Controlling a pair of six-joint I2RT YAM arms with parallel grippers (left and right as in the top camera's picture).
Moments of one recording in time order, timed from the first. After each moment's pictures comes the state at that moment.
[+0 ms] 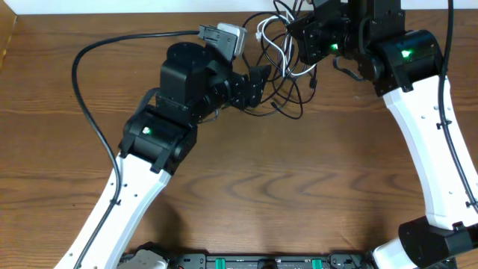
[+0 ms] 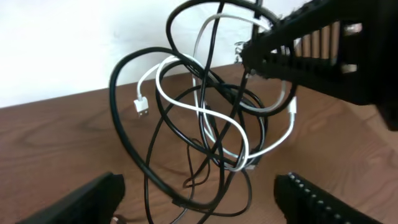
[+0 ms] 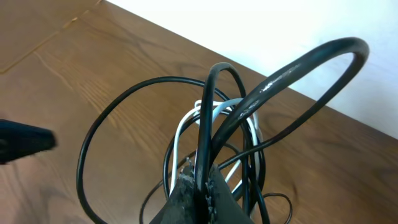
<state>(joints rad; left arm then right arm) -0.46 1.32 1.36 -0.46 0.21 -0.21 0.34 1.71 1.98 -0.89 -0.35 -0.06</state>
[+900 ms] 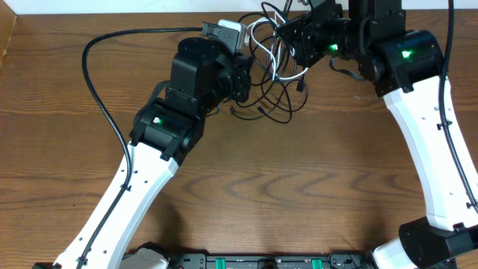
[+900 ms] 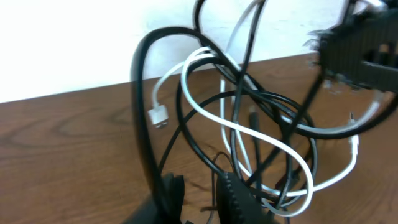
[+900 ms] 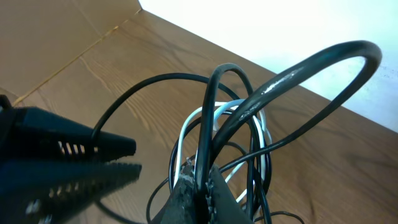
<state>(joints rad) -0.46 1.37 1.36 -0.44 0.09 -0.20 0.35 1.71 1.98 -0.87 -0.48 -0.04</state>
